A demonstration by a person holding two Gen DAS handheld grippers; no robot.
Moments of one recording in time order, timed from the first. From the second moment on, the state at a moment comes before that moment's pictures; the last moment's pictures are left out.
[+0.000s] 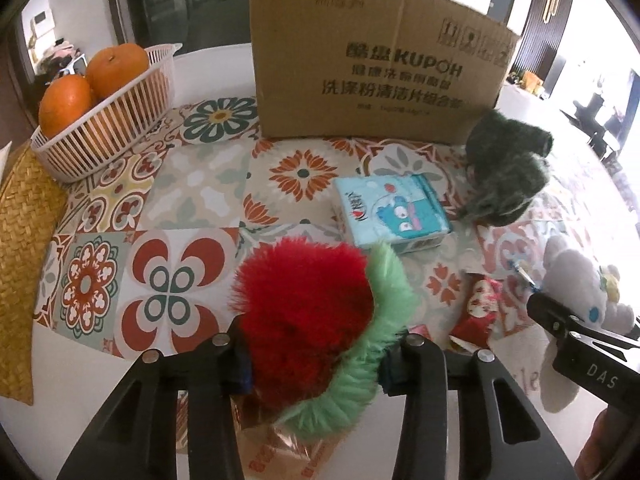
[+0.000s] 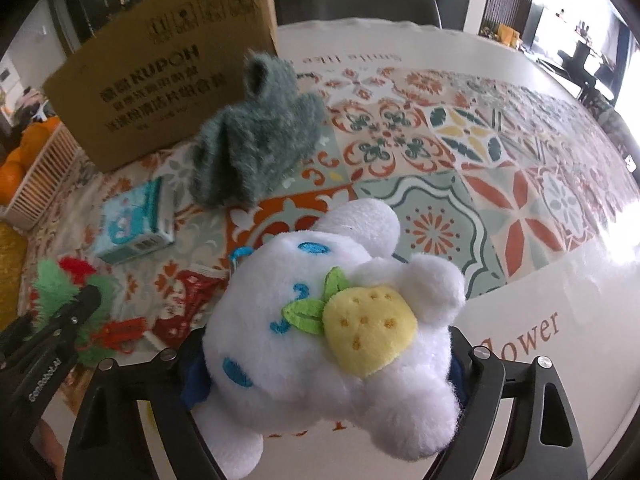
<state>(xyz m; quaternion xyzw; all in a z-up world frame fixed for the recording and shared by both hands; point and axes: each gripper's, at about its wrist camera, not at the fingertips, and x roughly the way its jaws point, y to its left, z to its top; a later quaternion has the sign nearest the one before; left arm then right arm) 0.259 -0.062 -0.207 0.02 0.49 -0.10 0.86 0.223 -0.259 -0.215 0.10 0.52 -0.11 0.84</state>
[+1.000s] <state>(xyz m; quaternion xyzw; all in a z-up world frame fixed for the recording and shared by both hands) 0.248 -0.050 -0.048 0.03 0.38 -0.17 0.91 0.227 -0.231 -0.068 0.08 0.39 -0.01 0.92</state>
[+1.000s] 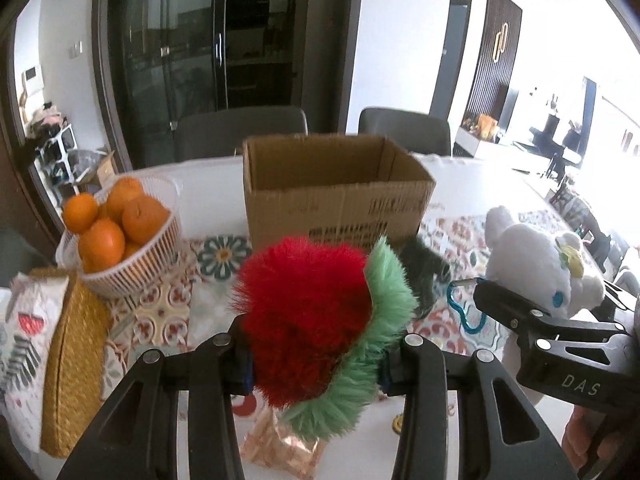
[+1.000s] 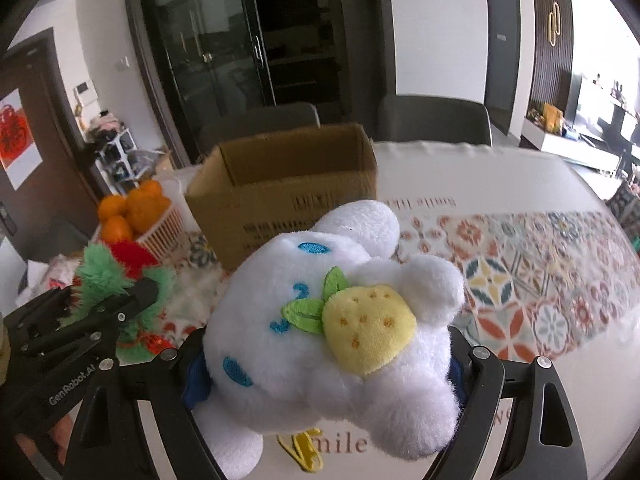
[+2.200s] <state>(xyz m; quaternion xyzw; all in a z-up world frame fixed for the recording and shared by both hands) 0.420 -0.079 0.002 0.03 0.35 -0.20 0.91 0.431 -0.262 -0.027 0.07 0.41 0.07 0.91</state>
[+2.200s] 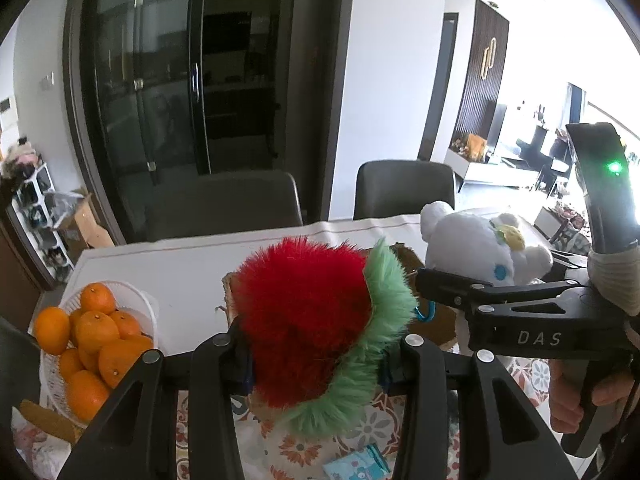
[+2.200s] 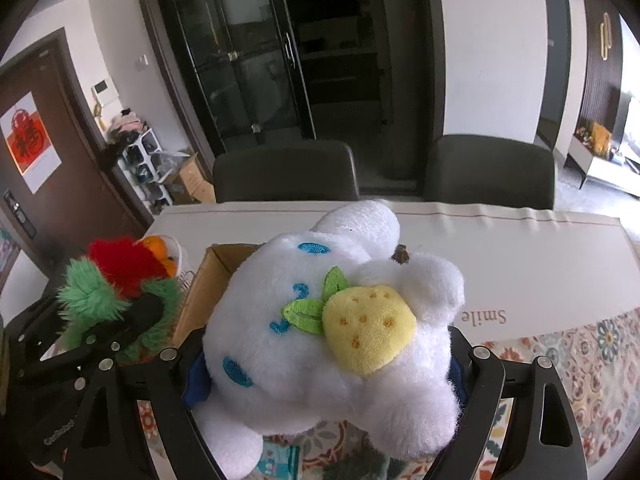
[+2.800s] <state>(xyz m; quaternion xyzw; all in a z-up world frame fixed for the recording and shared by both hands) 0.485 -0.094 -0.053 0.05 0.43 -0.20 0.88 0.502 -0.271 -0.088 0.09 0.50 0.08 0.86</state>
